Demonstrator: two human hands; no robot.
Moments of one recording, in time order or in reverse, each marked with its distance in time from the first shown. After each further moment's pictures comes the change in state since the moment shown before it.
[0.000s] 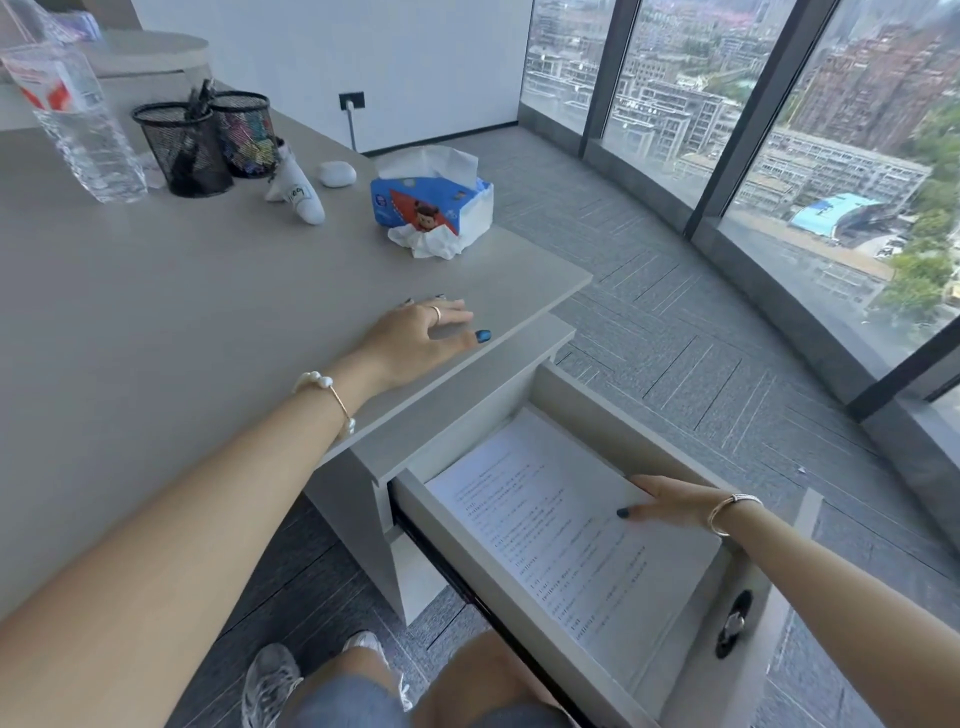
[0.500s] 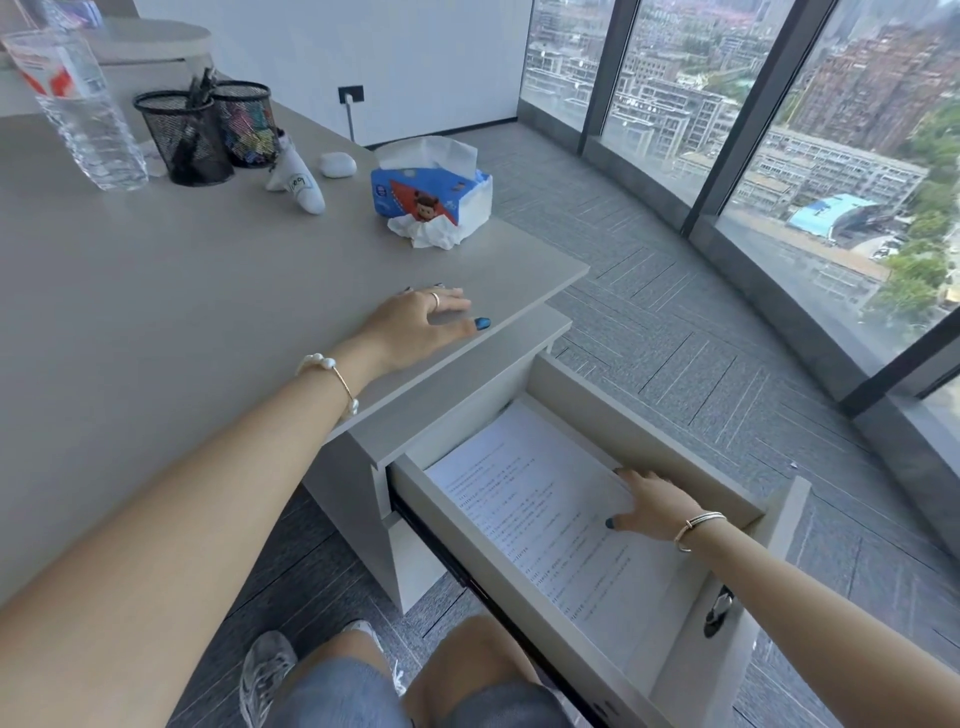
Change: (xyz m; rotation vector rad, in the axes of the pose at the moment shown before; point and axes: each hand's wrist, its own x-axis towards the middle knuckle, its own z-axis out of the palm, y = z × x) left_hand 0.001 -0.002 0.001 -0.034 0.005 -0.011; right_hand 0.004 -0.003 0.036 -0.396 0.292 0.140
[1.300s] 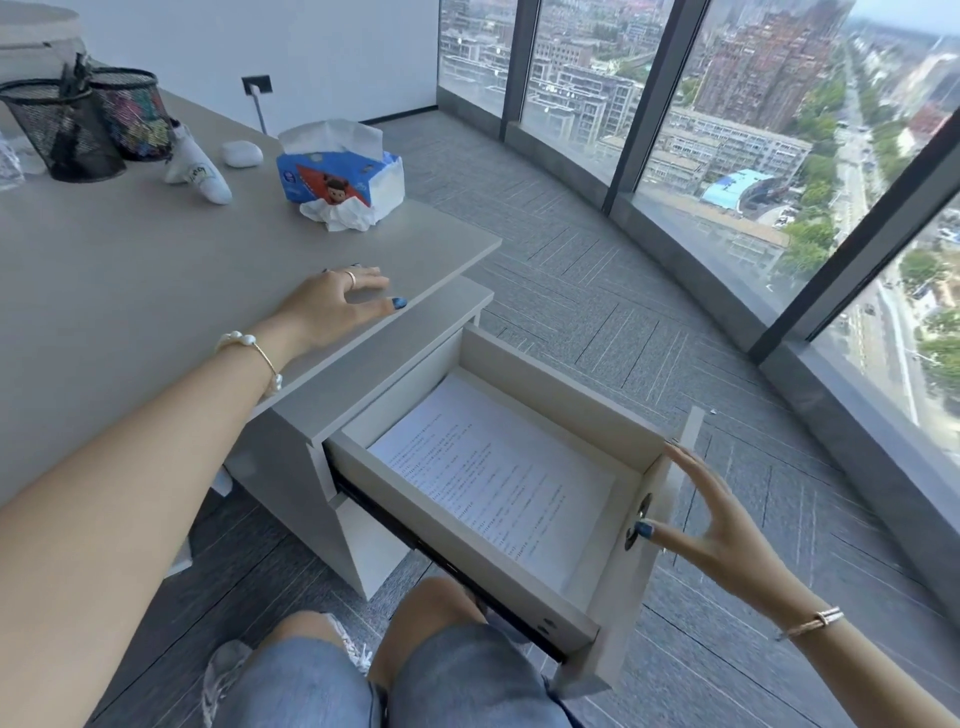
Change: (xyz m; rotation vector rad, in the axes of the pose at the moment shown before) left_hand -0.006 0.006 0.000 0.026 -0.009 0.014; right_hand -0.189 0.050 0.005 0.660 0.450 -0.151
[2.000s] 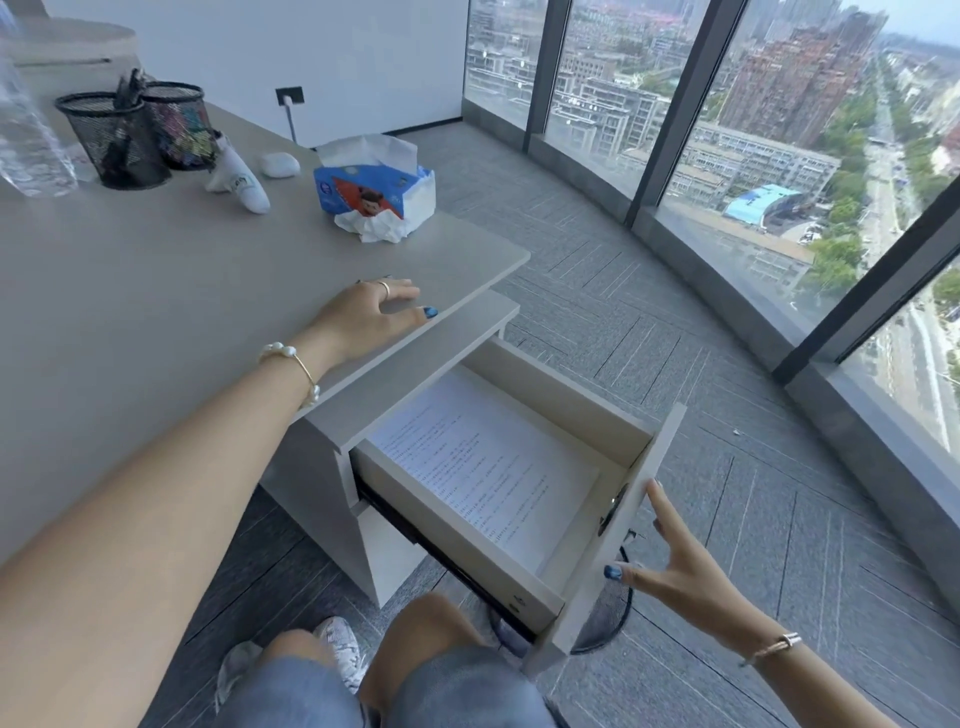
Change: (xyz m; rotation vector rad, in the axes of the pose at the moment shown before) left_hand -0.001 0.001 0.001 0.002 0.013 -0.030; right_hand 0.011 -0.009 0.047 0.174 -0.220 0.112
